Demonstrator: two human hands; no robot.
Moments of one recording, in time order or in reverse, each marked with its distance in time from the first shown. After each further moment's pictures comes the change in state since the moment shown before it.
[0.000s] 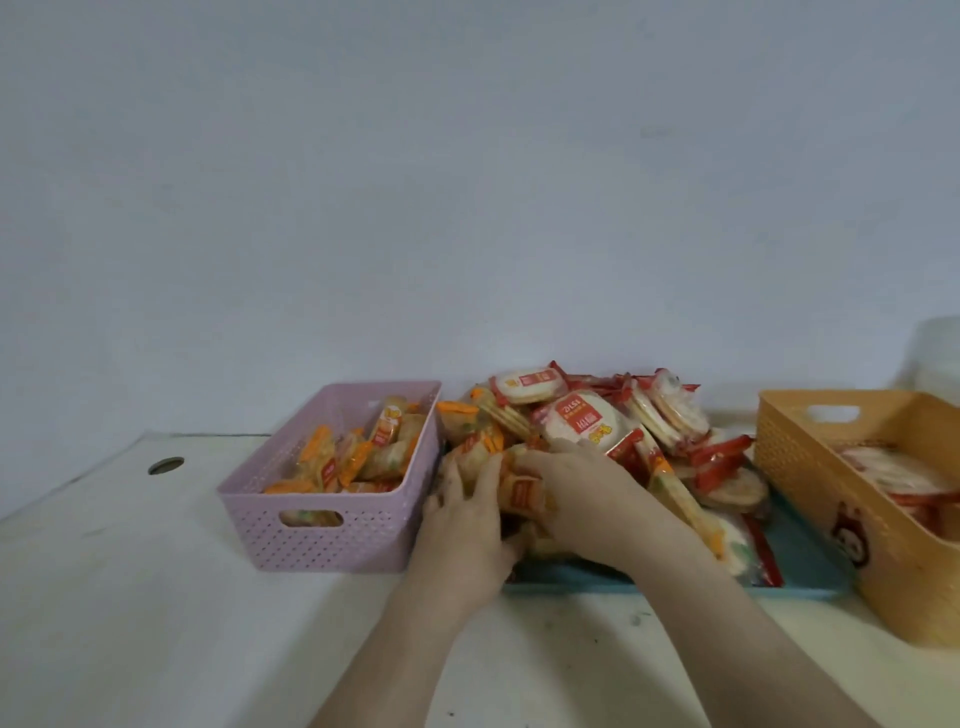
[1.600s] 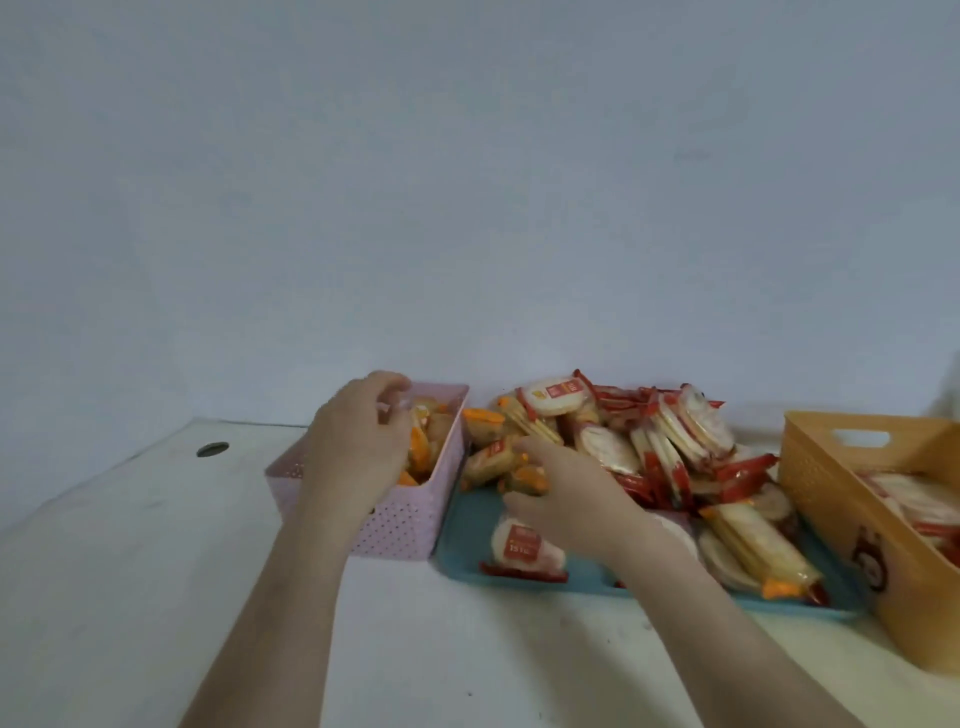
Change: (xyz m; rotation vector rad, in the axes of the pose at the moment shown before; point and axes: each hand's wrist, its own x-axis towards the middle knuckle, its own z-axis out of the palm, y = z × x) left_hand -0.015 -0.036 -0.116 -0.279 0.631 -0.102; right_hand 0.008 -0.027 -0.002 0.380 0.083 0.011
